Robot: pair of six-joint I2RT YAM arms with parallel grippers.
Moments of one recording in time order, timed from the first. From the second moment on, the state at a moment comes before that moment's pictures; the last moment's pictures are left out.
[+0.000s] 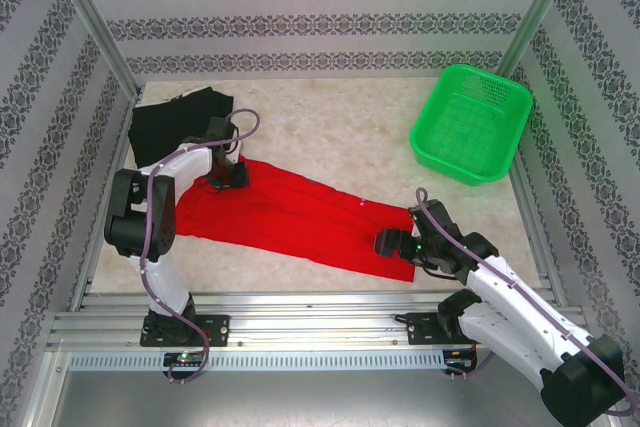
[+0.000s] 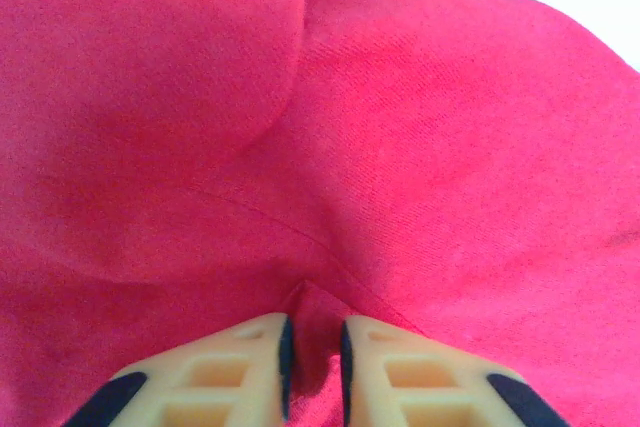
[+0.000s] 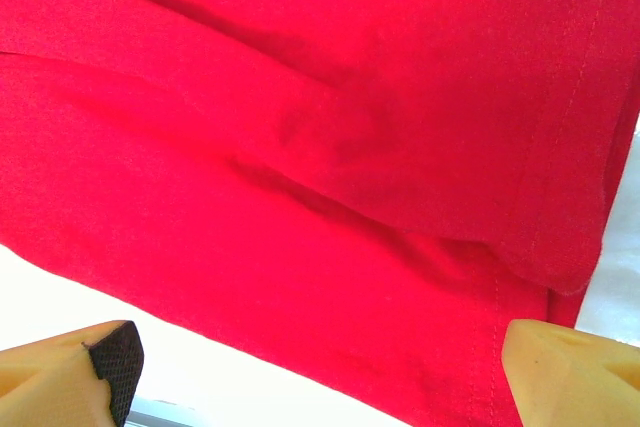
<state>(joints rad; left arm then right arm) -0.13 1.83 1.20 -0.64 0.15 -0.22 0.48 0.79 0.49 -0.75 -0.16 0.71</state>
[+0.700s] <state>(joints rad) -0.14 1.52 1.12 -0.65 0.21 -0.20 0.37 0.93 0.49 -0.78 -0.12 0.78</state>
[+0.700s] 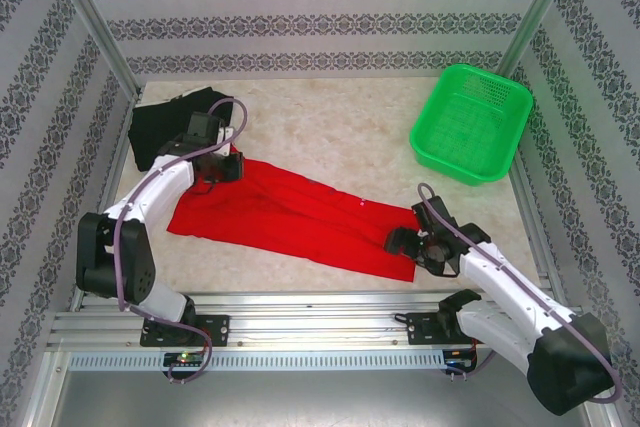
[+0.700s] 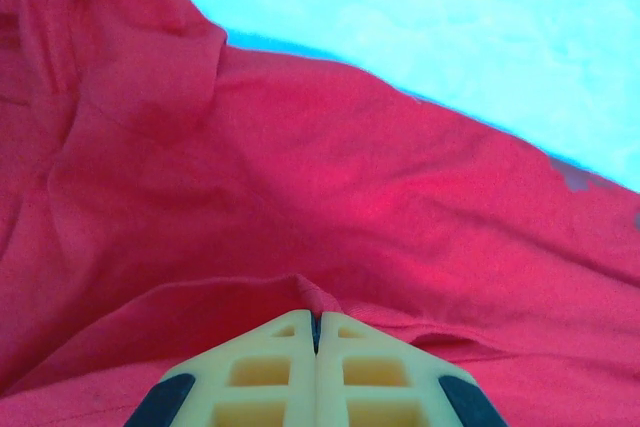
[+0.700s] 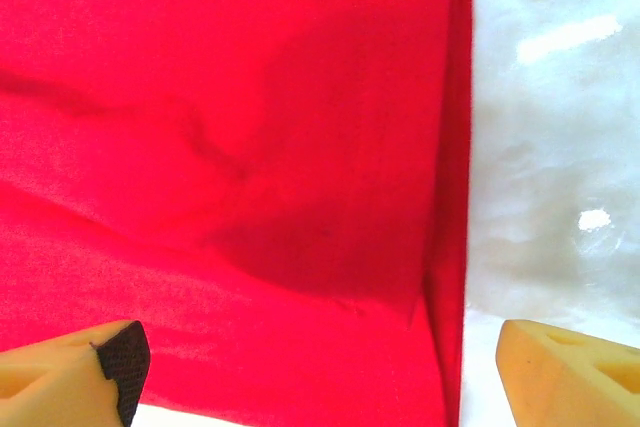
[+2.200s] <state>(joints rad) -0.14 1.30 0.84 -0.67 0.22 -0.19 0.23 1.16 0.58 -0.73 -0.15 0.70</state>
